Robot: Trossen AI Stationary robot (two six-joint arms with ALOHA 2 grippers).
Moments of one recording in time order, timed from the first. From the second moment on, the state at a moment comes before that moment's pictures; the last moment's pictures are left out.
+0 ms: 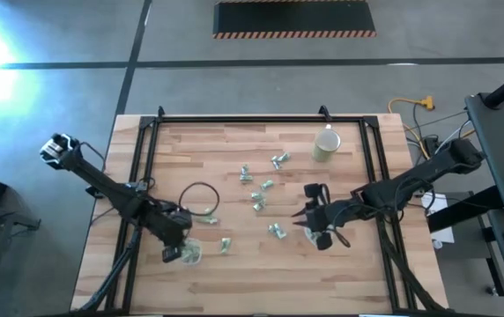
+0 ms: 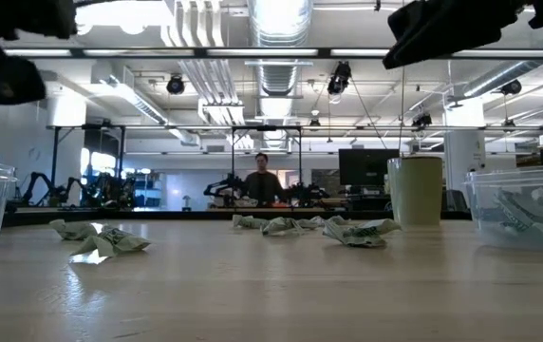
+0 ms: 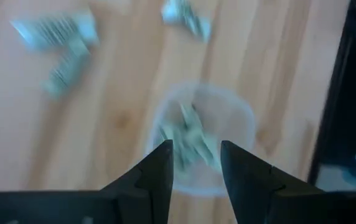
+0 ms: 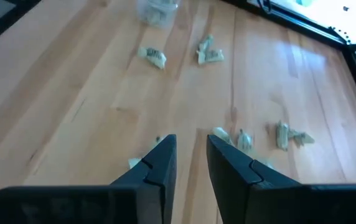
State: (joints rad) left arm -0.58 1.10 0.79 -0.75 -0.02 -0.92; right arm 0.41 1.24 0.76 -0.17 0.31 -0.06
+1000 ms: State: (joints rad) left arm -0.58 1.05 0.78 -0.74 -0.67 -0.62; right arm 0.40 1.60 0.80 -0.09 0.23 0.02
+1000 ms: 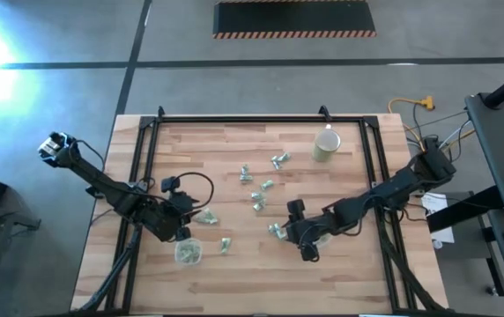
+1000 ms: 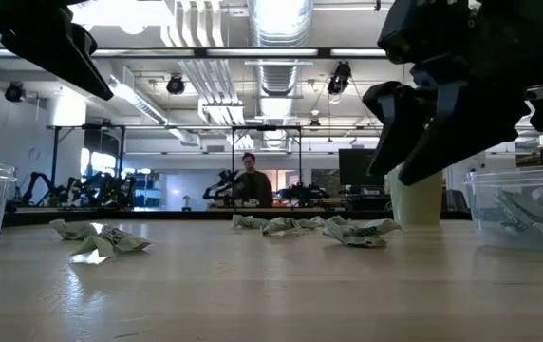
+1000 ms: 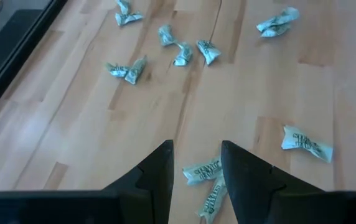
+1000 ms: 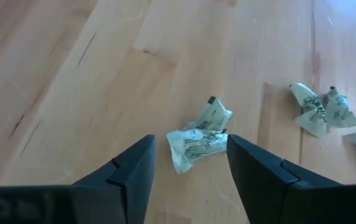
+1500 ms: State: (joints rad) left arm -0.58 1.05 0.78 -0.74 -0.68 -0.62; right arm 0.40 1.69 0.81 0.00 0.20 0.00
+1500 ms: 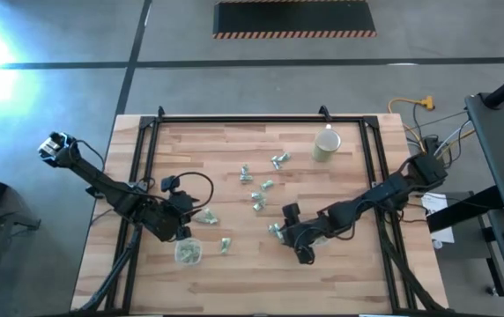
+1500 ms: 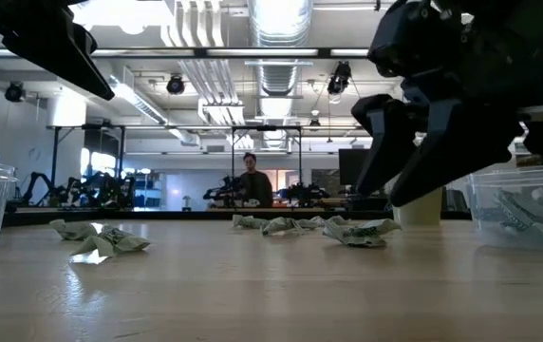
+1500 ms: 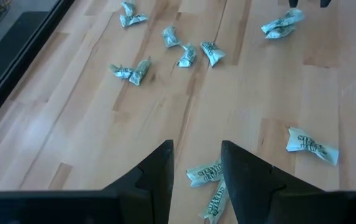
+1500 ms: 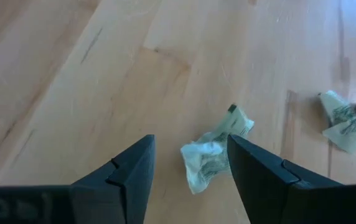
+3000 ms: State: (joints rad) left arm -0.58 1.05 0.78 -0.74 -0.68 -0.62; right arm 0.40 1.74 0.83 -0.05 0.32 -0.04
